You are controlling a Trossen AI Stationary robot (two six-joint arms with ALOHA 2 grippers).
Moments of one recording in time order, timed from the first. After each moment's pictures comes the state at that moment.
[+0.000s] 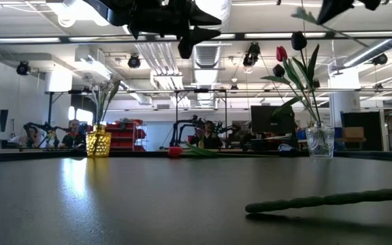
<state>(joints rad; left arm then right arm) 0.44 1.62 1.28 0.21 0.49 -0.28 -0.42 0.95 1.39 -1.14 0.59 0.58</state>
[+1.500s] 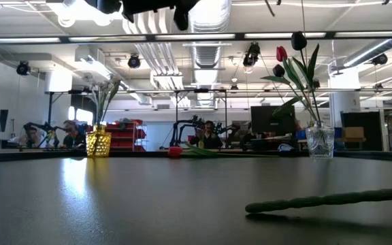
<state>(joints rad) 0.45 1.52 1.28 0.42 0.59 -0.46 -0.14 1.17 1.40 -0.35 0.24 0.22</state>
